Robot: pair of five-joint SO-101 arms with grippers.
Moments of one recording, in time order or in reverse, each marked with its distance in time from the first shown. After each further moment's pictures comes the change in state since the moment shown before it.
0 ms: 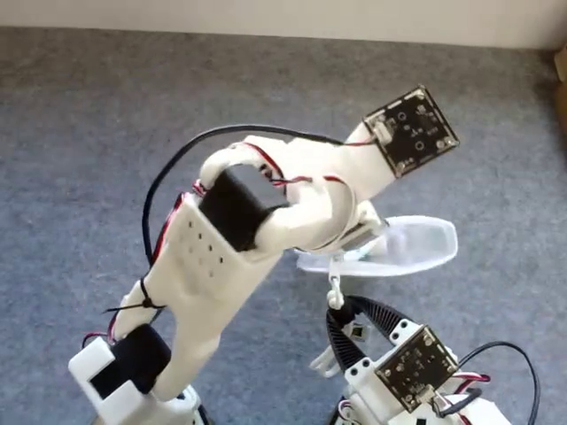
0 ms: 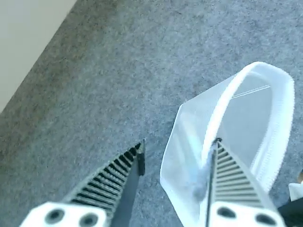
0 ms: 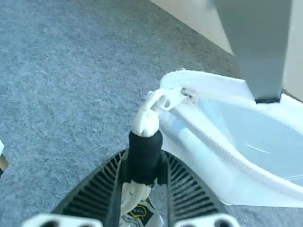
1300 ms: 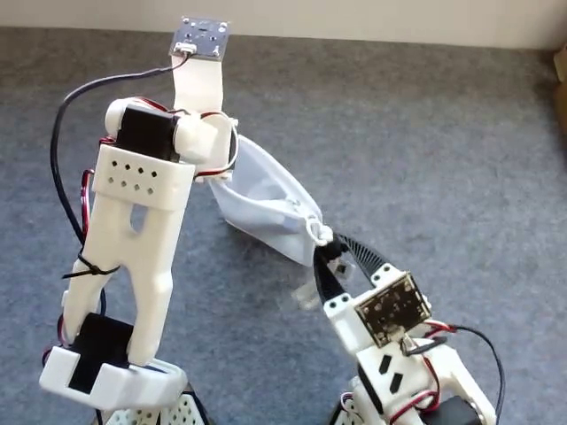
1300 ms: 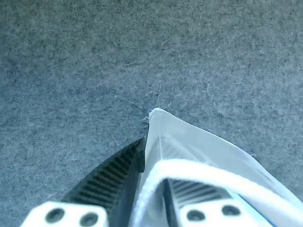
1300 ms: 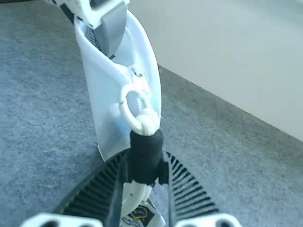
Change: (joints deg) left arm -30.0 -0.7 20.0 -3.1 25.1; right arm 6.5 0.4 17.3 -26.9 -0.1
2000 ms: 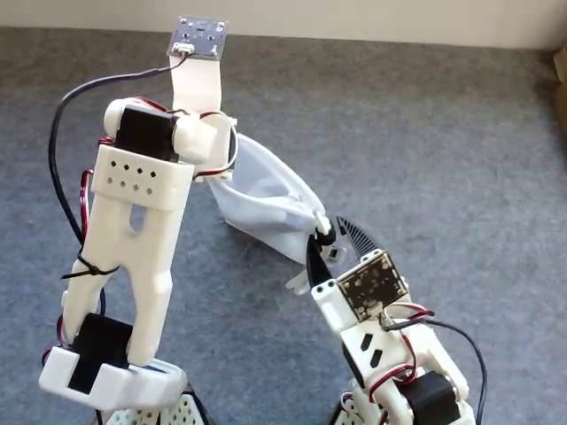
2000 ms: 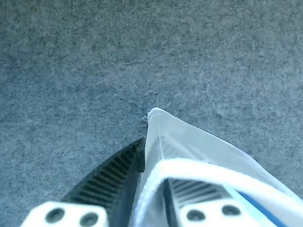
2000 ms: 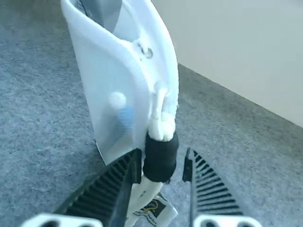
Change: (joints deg) left arm 0.0 -0.2 0.0 0.2 1.3; right arm 0.7 0.1 12.1 -11.3 -0.8
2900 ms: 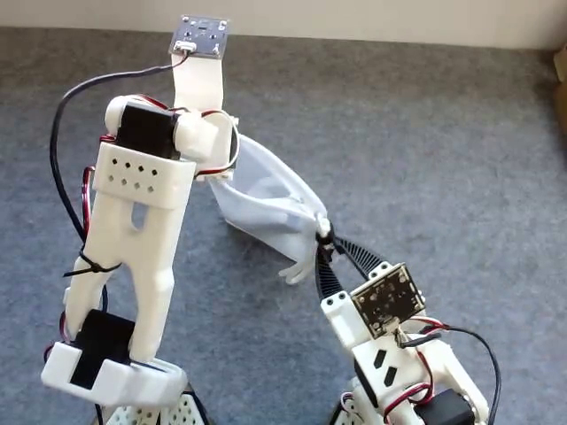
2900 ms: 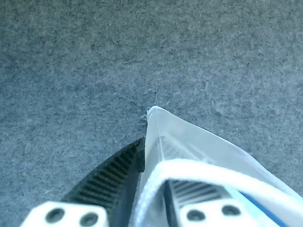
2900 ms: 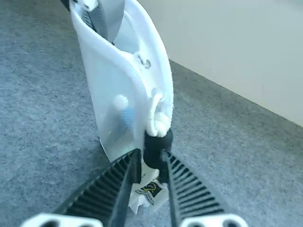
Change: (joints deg) left arm 0.0 0.4 -2.5 1.8 0.0; right arm 0.0 -0.1 -8.1 9.2 -0.8
